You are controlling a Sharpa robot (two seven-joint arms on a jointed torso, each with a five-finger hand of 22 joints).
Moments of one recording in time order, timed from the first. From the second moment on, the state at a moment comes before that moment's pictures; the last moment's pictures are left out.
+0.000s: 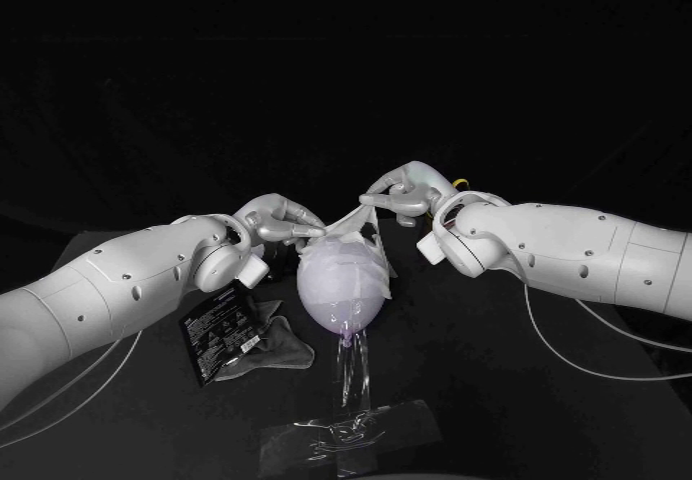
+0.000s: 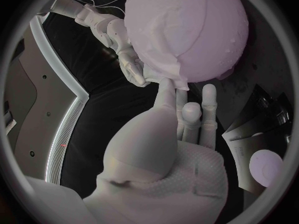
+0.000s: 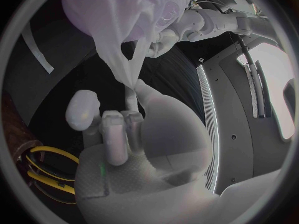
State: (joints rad) left arm 1.28 -0.47 -0.09 0.98 -0.49 0.04 0.17; left_hand 1.80 0.16 -0.31 0.13 0.05 1.02 0.10 0.34 0.38 0.74 0.10 0.96 0.30 0.93 0.05 1.58 0.76 0.17 0.70 0.20 1.08 0.81; right arm 1.35 -0.72 -0.18 1.33 -0.62 -0.50 0.15; right_hand 1.33 0.02 0.29 0.02 0.04 1.07 0.05 0.38 0.49 1.47 -0.02 1.57 1.31 1.47 -0.06 1.57 1.31 0.09 1.31 0.05 1.09 1.31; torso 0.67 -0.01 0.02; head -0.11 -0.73
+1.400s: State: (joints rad) left arm 1.30 -0.43 -0.08 0.95 -0.53 -0.04 0.12; left_hand 1.81 0.15 -0.26 0.13 0.05 0.97 0.11 0.36 0.47 0.73 0.09 1.00 0.32 1.03 0.03 1.60 0.86 0.17 0.71 0.19 1.12 0.84; right arm 1.35 -0.67 -0.18 1.25 -0.72 -0.53 0.02; right_hand 1.32 0.02 0.29 0.02 0.05 1.07 0.05 0.38 0.49 1.47 -0.02 1.57 1.31 1.47 -0.06 1.57 1.31 0.08 1.31 0.04 1.09 1.31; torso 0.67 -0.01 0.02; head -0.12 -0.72
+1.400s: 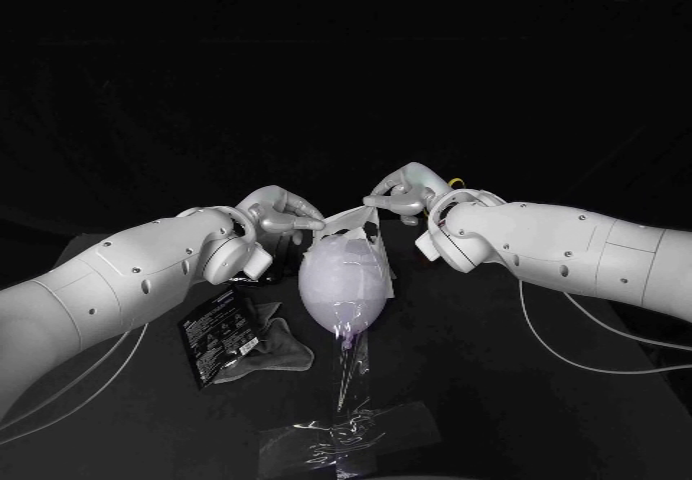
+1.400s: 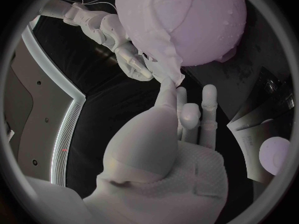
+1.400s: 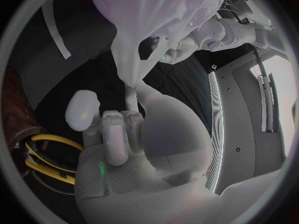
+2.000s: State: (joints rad) left arm 1.31 -0.45 -0.08 0.98 -0.61 -0.09 0.10; left_hand 1.81 0.15 -0.25 0.13 0.05 0.97 0.12 0.37 0.48 0.73 0.08 1.01 0.32 1.06 0.03 1.61 0.88 0.17 0.71 0.18 1.13 0.84; right arm 1.35 -0.69 -0.18 1.30 -0.75 -0.60 0.02; right_hand 1.32 0.02 0.29 0.02 0.04 1.06 0.05 0.39 0.49 1.47 -0.02 1.57 1.31 1.47 -0.06 1.57 1.31 0.08 1.31 0.04 1.09 1.31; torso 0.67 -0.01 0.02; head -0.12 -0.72
